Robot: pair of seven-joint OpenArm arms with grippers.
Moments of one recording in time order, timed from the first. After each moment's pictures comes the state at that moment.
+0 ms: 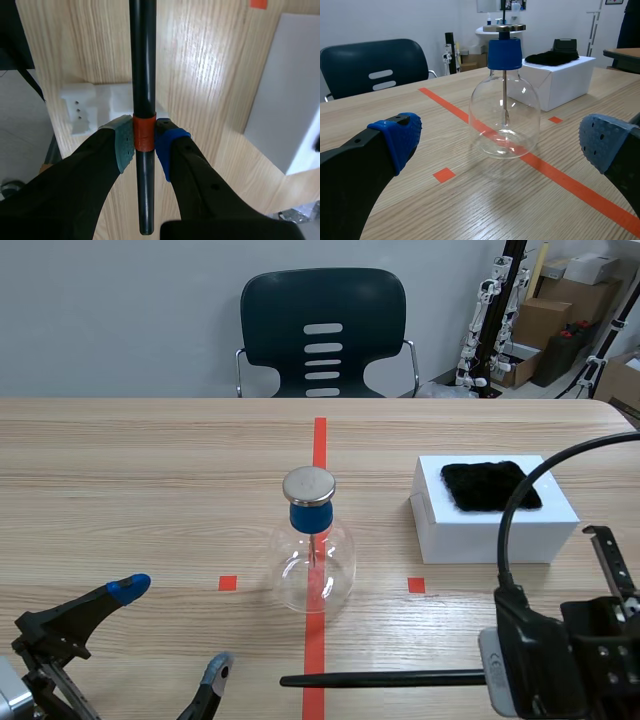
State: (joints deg) left arm 18.2 -22.7 22.5 54.6 3.4 -13.4 -76.6; right arm -28.9 50.4 -17.3 122.2 -9.7 45.3 -41.1
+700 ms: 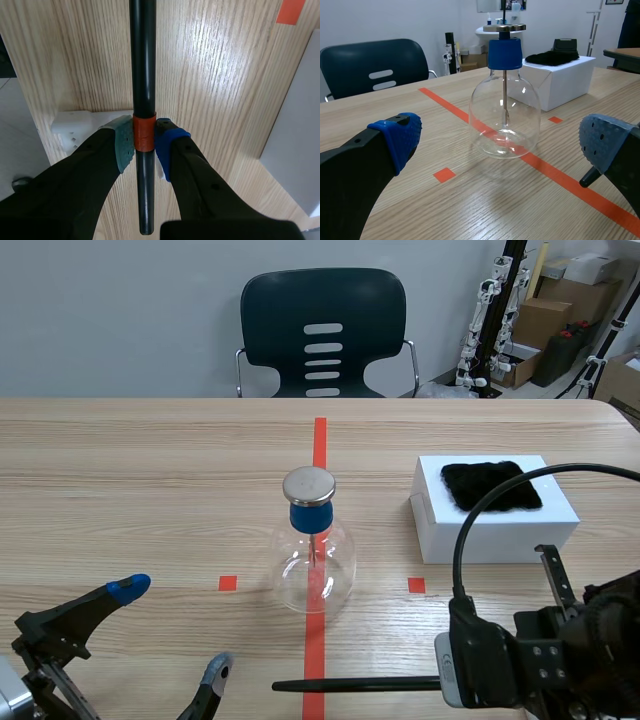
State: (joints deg) left arm 18.2 -22.7 22.5 54.6 3.4 -13.5 -76.6; right arm -17.3 44.9 -28.4 111.5 -9.7 45.3 -43.5
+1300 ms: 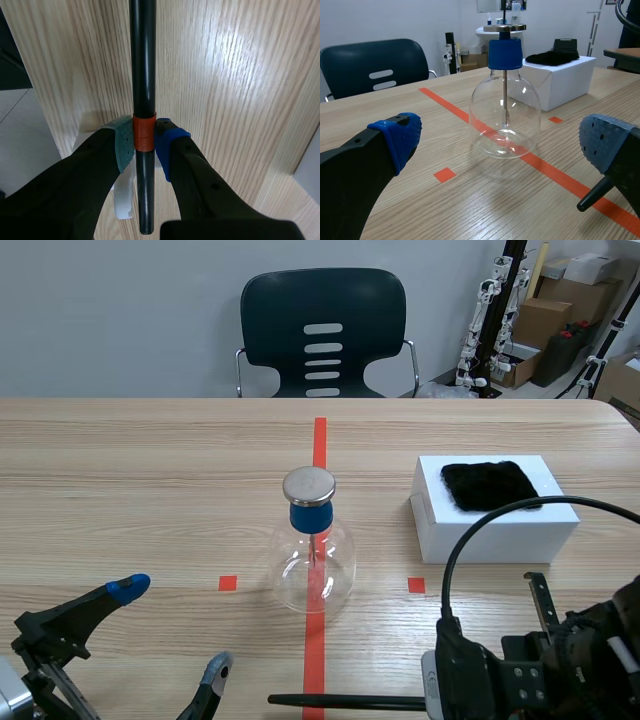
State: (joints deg) left arm 18.2 -22.7 22.5 54.6 3.4 -13.5 -76.6; right arm -17.3 40.7 -29.4 106.4 -10.2 45.3 -44.1
